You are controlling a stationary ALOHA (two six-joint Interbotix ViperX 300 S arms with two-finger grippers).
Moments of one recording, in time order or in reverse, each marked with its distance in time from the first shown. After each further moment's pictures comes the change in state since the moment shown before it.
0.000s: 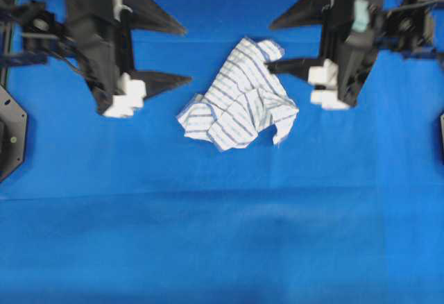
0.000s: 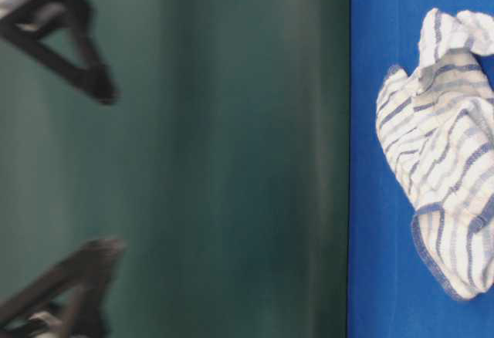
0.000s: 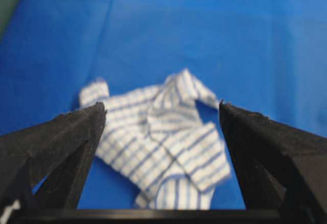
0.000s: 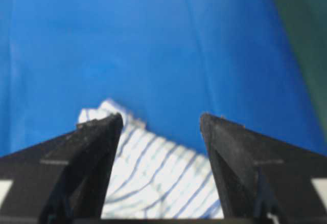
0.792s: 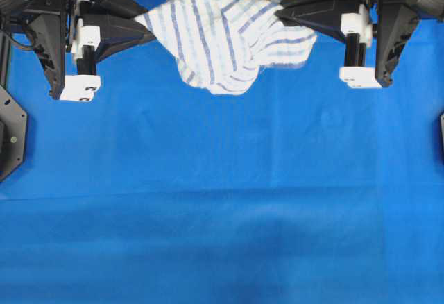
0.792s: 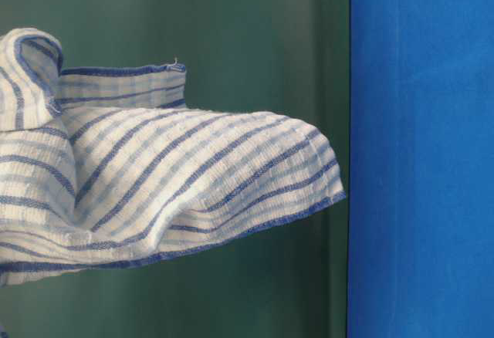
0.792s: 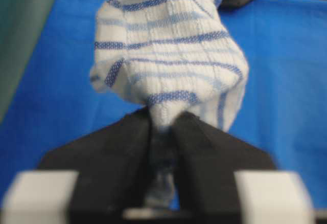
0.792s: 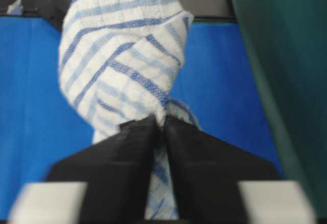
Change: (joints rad) left arm 0.000 -0.140 -0.164 0.000 0.207 0.002; right arm 0.015 -0.083 -0.242 -0.003 0.176 -0.069
